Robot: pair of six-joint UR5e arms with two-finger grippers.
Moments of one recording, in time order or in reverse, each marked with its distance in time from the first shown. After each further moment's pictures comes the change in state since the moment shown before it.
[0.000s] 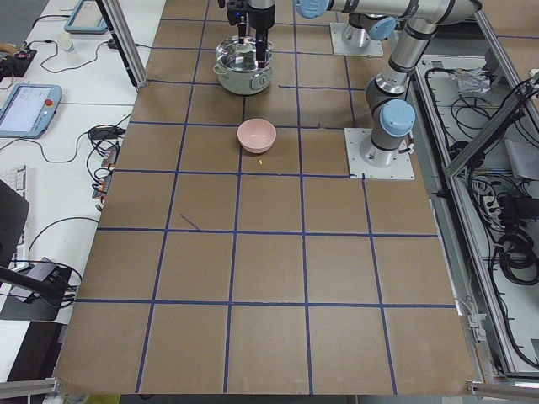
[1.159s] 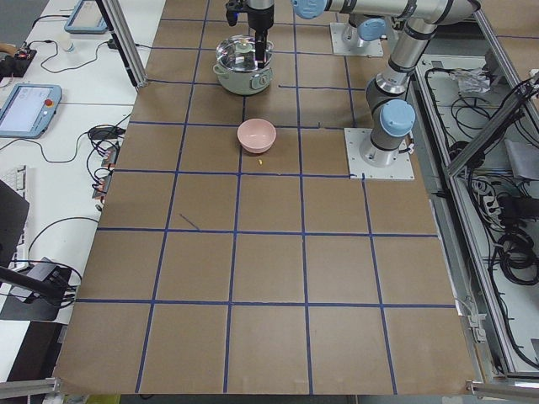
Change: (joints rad) left arm -0.025 -0.013 0.000 0.003 0.006 -0.003; right arm -0.250 -0.256 0.071 0.262 -0.037 -0.094
